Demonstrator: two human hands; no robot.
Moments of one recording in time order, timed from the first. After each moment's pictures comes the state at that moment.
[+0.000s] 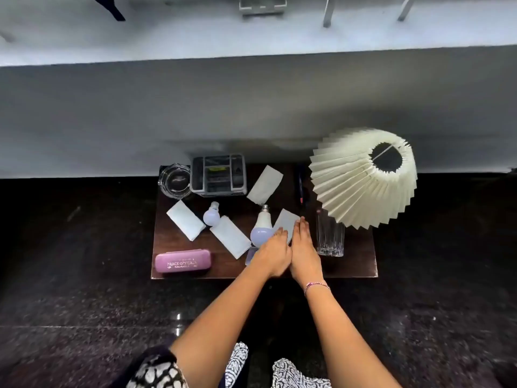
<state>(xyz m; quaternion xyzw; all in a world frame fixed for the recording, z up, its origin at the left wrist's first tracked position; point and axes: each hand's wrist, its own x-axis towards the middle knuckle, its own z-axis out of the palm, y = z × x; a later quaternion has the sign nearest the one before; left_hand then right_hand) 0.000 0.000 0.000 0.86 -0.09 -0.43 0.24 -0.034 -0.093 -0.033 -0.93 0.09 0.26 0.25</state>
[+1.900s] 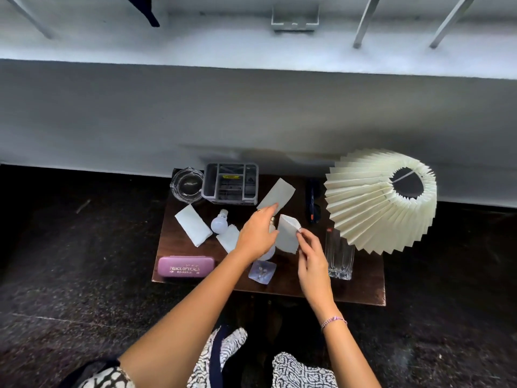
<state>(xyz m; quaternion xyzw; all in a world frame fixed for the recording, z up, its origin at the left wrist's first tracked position) 0.058 0.042 0.003 0.91 -0.03 -0.25 0.32 -0.029 -0.094 -0.003 -0.88 0.10 0.08 0.47</state>
